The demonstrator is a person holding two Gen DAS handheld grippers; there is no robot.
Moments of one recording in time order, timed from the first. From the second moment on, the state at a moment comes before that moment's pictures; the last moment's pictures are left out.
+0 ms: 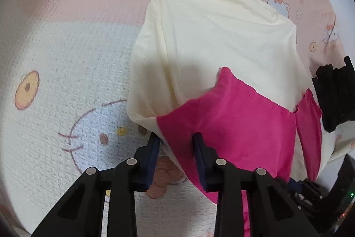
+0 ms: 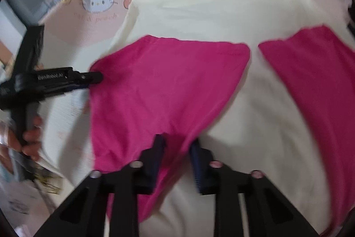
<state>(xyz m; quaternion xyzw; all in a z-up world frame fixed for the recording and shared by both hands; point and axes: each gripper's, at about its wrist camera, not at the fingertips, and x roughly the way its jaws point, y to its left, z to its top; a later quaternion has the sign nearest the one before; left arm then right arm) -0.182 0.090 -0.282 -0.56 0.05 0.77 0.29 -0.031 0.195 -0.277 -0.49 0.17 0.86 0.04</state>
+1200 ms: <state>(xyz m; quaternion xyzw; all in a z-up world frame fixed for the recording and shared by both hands) -0.103 0.078 -0.227 -0.51 0.07 0.79 0.34 0.034 0.242 -0.234 -0.41 0.11 0.91 0.02</state>
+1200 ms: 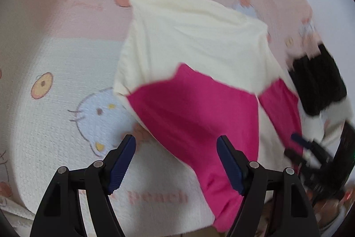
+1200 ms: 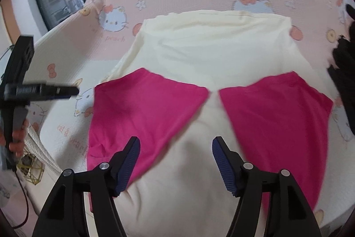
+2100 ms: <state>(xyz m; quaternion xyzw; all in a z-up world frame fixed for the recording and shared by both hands) 0.073 0.149 -0.274 -0.16 0.62 0.66 0.39 0.134 0.363 -0.250 -0.40 0.29 0.86 0.09</state>
